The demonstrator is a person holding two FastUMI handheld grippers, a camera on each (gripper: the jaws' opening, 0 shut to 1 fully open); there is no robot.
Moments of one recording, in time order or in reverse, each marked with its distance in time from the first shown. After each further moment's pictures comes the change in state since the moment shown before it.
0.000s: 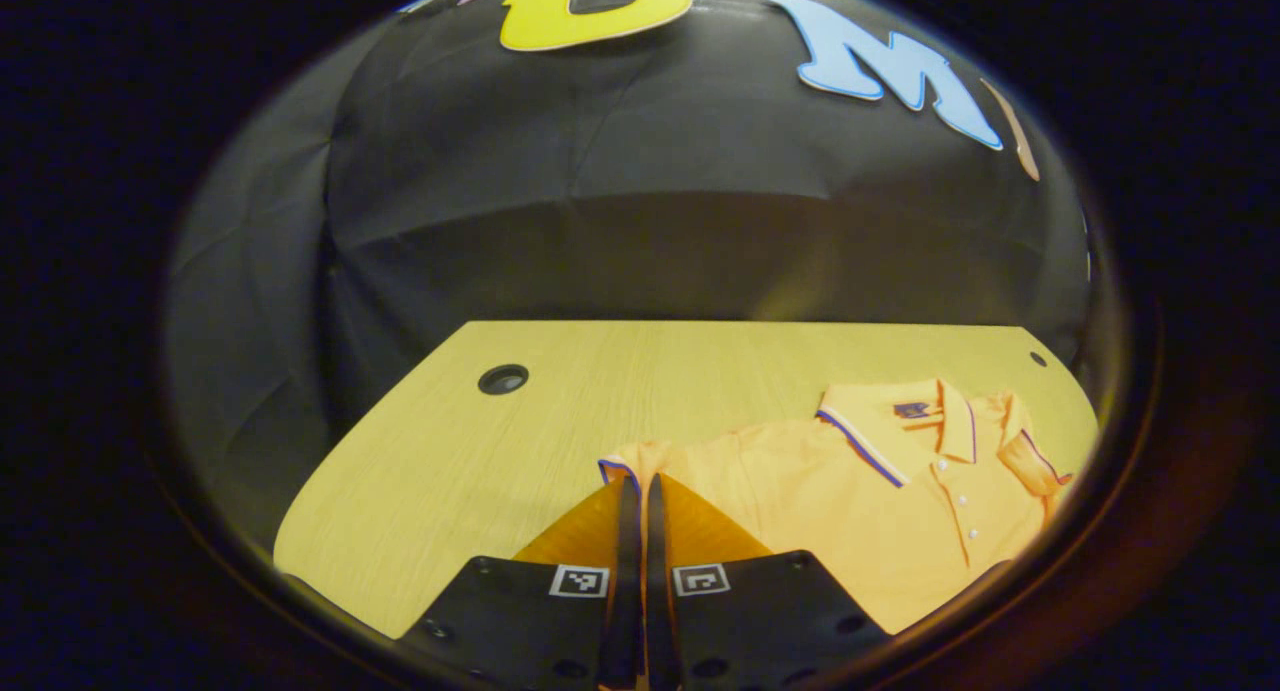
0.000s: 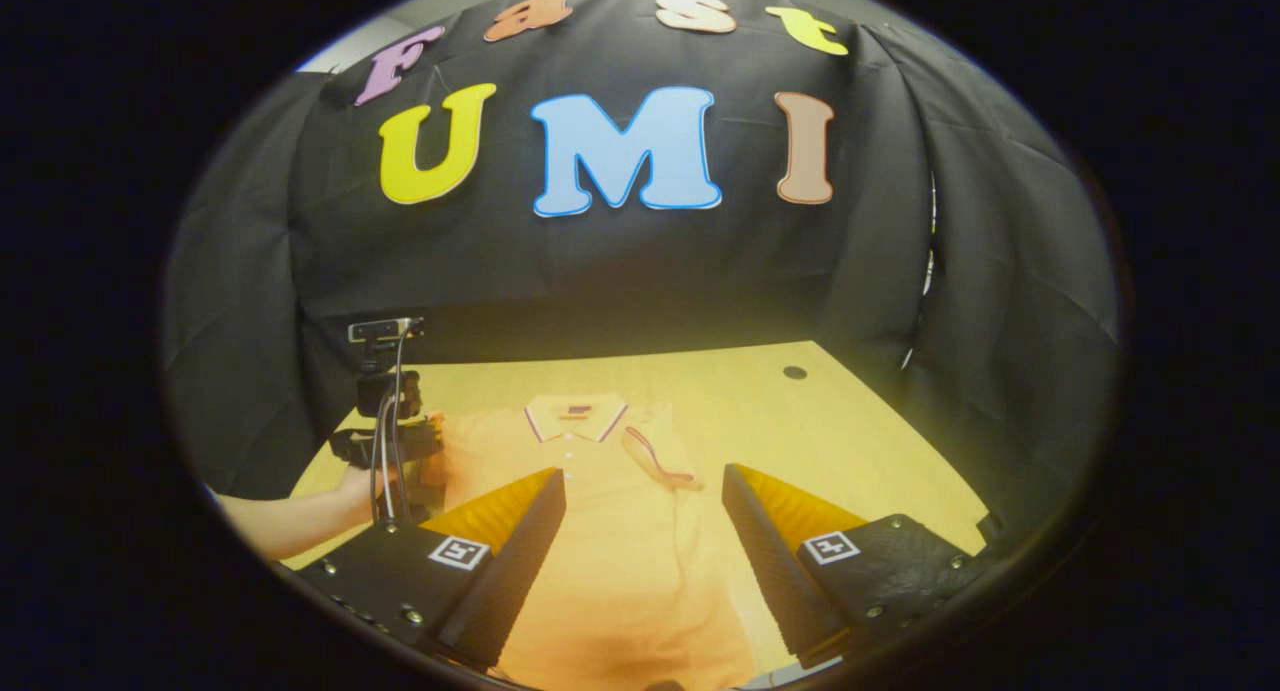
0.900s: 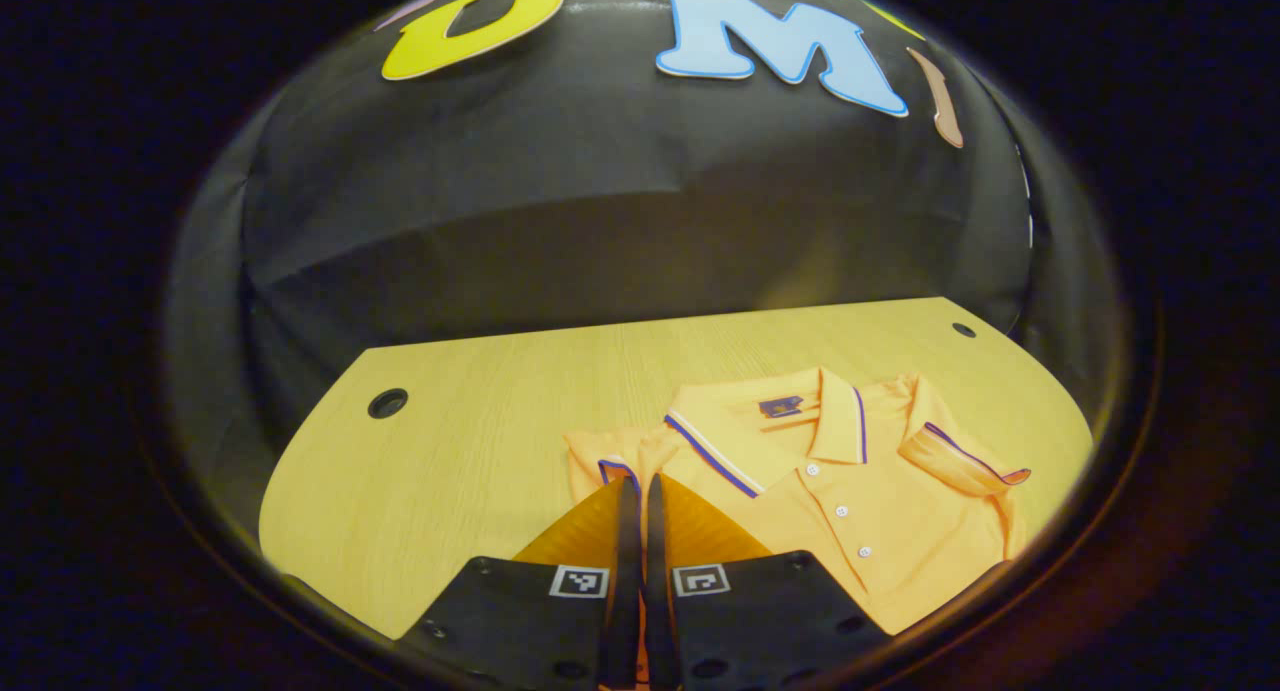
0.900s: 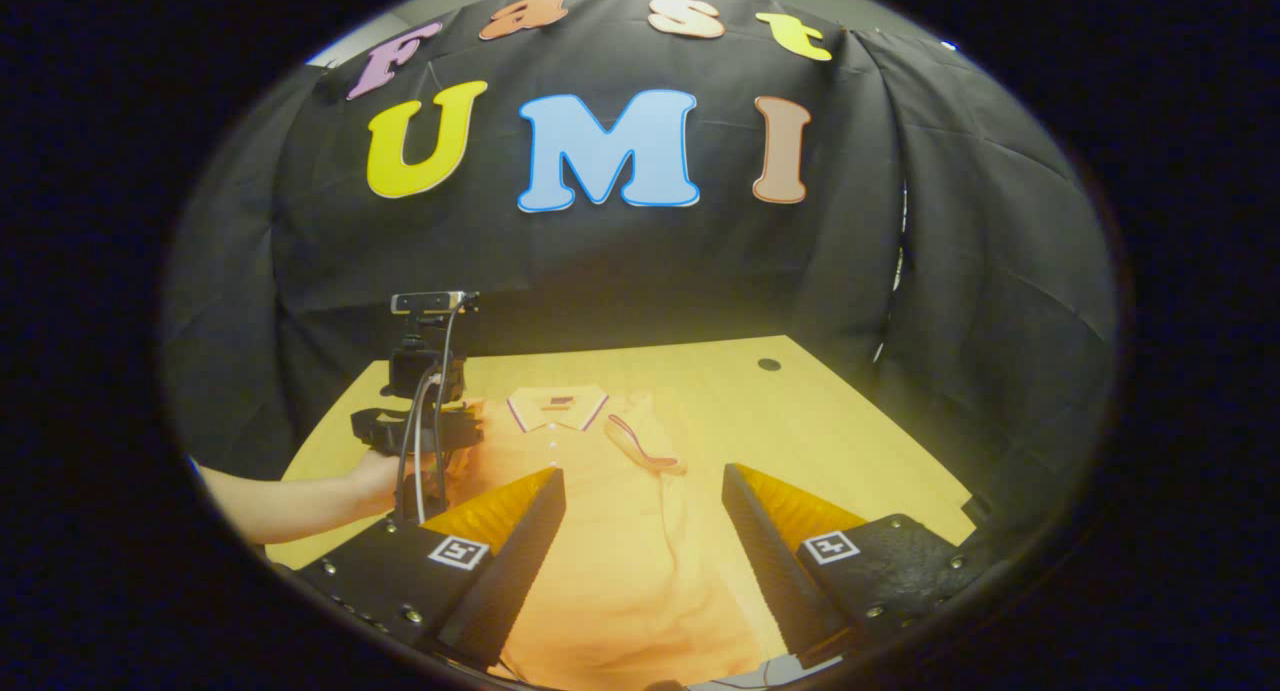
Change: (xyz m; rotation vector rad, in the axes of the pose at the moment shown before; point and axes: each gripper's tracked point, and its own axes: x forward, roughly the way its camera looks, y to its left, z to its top) left arm -0.003 -0.105 -0.010 0.102 0.047 -0.180; right arm -0.020 0.006 -0.015 -0.004 -0.014 -0.079
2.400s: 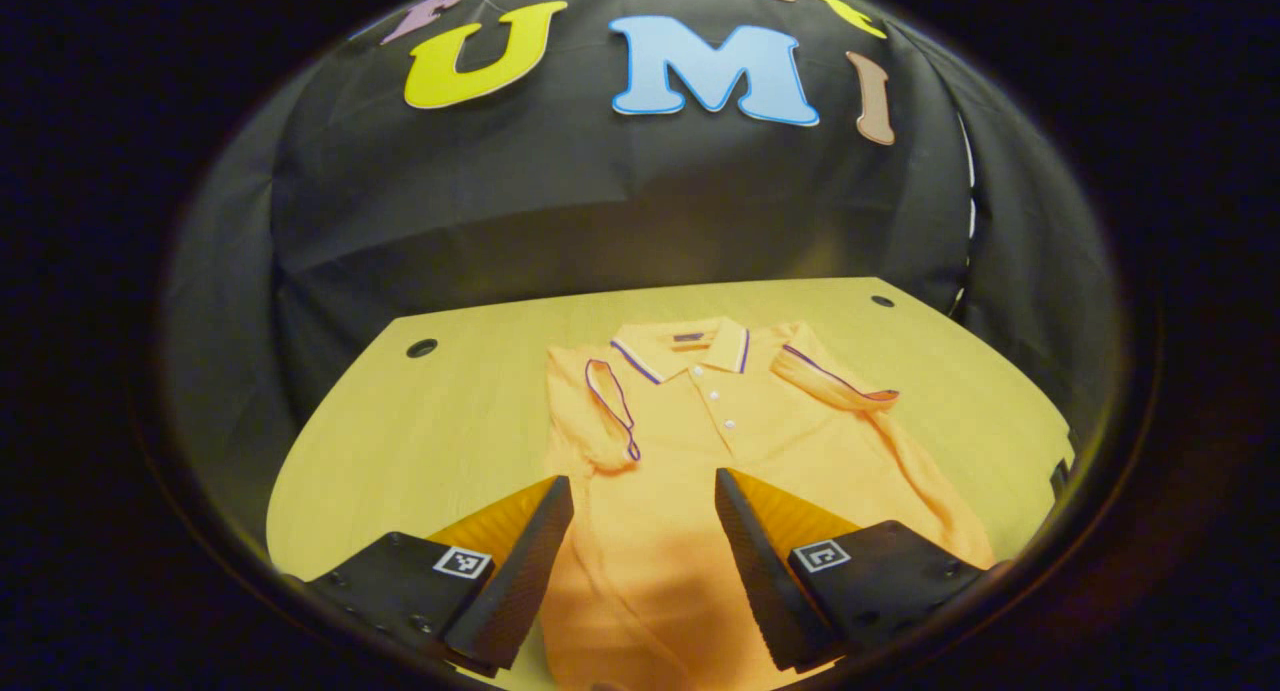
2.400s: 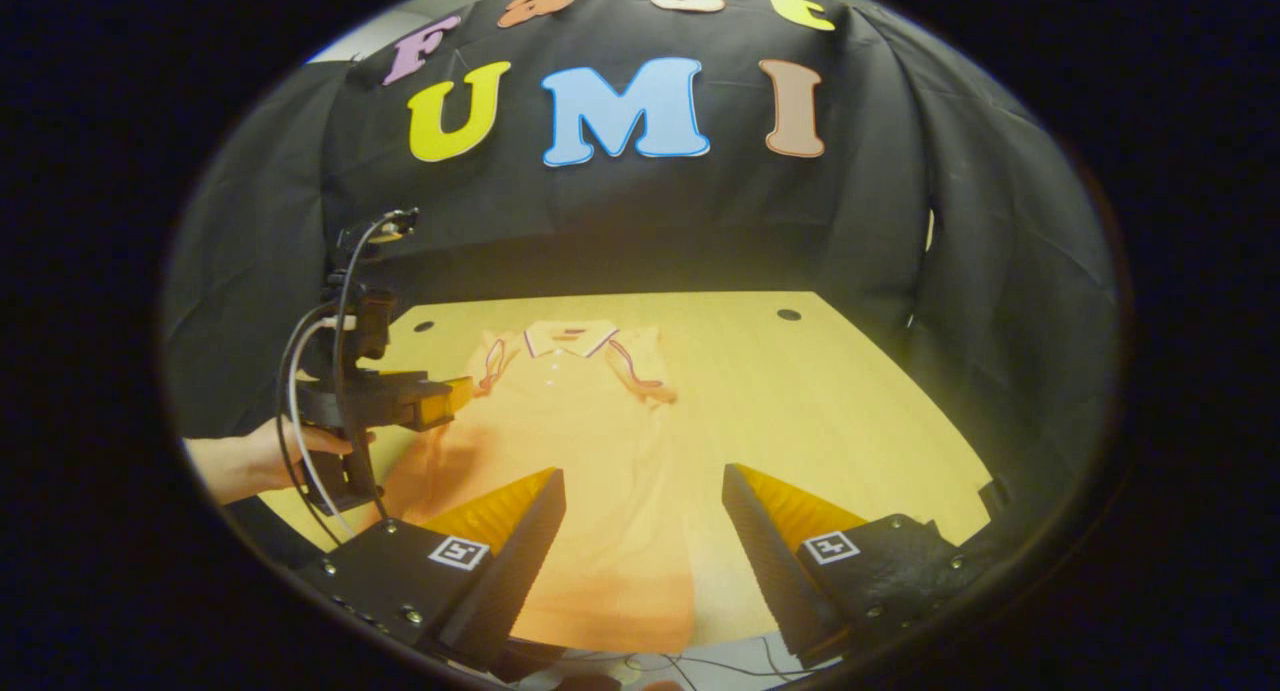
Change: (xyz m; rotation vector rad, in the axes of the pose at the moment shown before) left arm -0.199 -0.061 -0.073 0.001 0.001 -0.042; right arm -0.022 -0.071 -0.103 -0.055 0.111 0.167
